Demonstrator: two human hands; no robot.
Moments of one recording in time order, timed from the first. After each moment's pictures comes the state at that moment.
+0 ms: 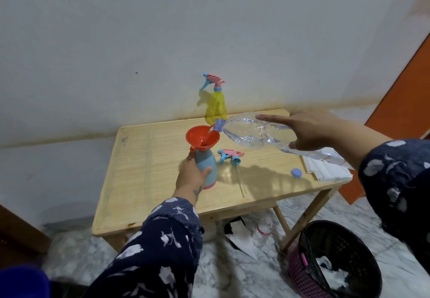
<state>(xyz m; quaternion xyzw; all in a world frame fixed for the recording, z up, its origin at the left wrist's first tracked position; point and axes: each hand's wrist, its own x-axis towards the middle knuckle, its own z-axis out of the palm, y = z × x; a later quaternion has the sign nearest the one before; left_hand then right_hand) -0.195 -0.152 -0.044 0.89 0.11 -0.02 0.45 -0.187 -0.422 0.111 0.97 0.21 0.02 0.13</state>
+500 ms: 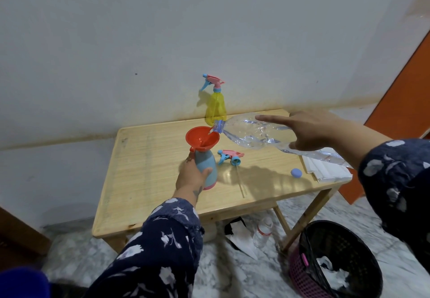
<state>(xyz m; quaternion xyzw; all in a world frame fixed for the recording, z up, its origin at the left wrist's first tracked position) -0.195 -0.151 -0.042 0.89 0.10 -0.02 0.44 -0.184 -0.425 0.109 0.97 0.21 0.02 0.14</state>
